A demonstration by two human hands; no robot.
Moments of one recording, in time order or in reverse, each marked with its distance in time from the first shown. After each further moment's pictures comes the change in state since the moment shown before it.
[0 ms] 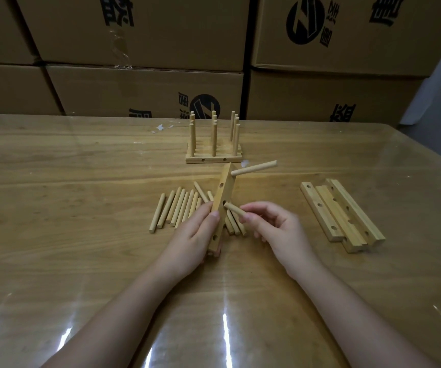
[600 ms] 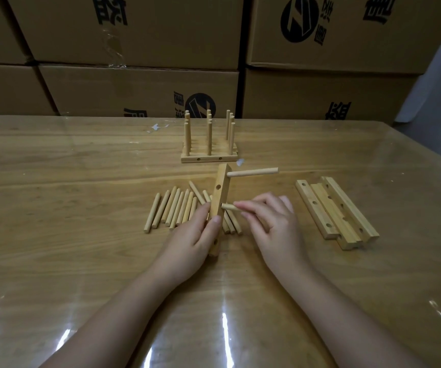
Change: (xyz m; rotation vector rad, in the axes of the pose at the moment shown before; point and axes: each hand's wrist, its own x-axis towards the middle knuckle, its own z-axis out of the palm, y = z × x) left_hand 0.002 -0.008 0.006 0.313 0.039 0.038; right_hand -0.001 0.001 0.003 -0.687 0.242 -0.474
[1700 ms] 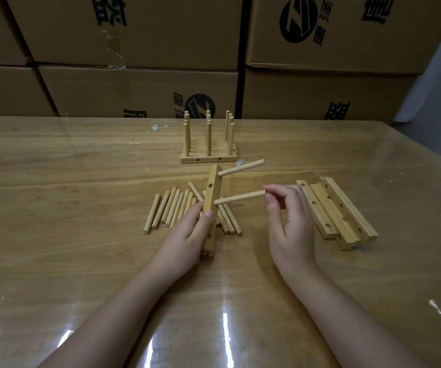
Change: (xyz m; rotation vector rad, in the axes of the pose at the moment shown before) left_hand 0.001 0.003 -0.006 -0.203 -0.001 -0.073; right_hand 0.000 0.006 -0.004 0.156 0.238 0.065
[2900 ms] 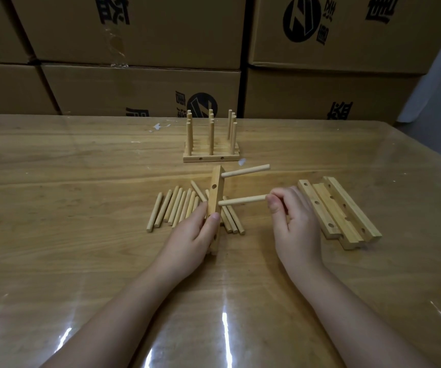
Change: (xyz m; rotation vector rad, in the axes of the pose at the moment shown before) left_hand 0.000 -0.005 0.002 0.123 0.030 0.071; right_hand 0.003 0.001 -0.004 -0.163 -0.078 0.048
